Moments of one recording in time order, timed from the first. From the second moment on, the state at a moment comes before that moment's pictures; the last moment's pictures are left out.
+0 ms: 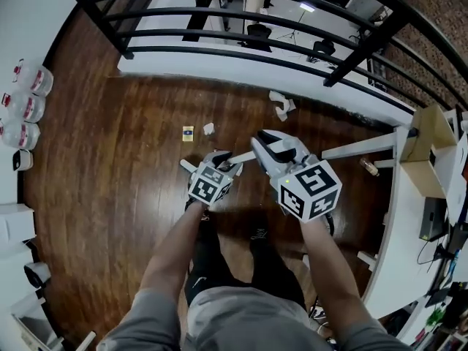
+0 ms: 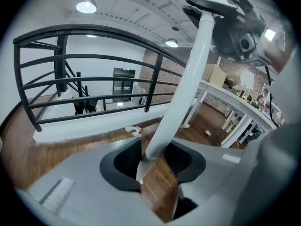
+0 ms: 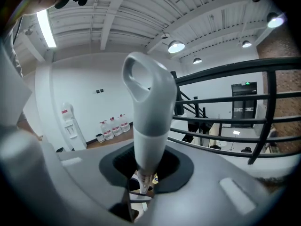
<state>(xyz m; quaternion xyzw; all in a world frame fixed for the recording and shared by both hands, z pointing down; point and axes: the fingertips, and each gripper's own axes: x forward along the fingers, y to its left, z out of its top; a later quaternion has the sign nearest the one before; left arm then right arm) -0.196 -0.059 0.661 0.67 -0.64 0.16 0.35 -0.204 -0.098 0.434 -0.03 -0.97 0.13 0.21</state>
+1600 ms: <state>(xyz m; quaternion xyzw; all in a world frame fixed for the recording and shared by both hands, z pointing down) -0.250 -0.120 0.665 0.82 -0.43 0.25 0.30 -0.234 -0.181 0.447 0.22 -0.94 0.20 0.19</state>
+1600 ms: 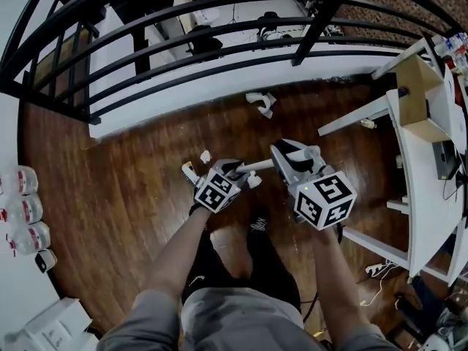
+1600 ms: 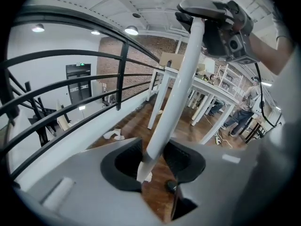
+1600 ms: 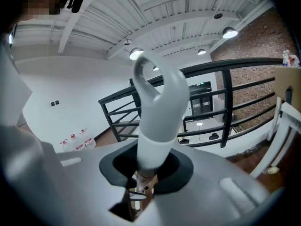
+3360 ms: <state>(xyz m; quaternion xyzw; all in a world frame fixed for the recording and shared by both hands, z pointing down) -0.112 -0.088 0.700 0.93 0.00 0.32 0.20 -0.084 -0.123 0.480 0.56 -0.76 0.27 0.16</state>
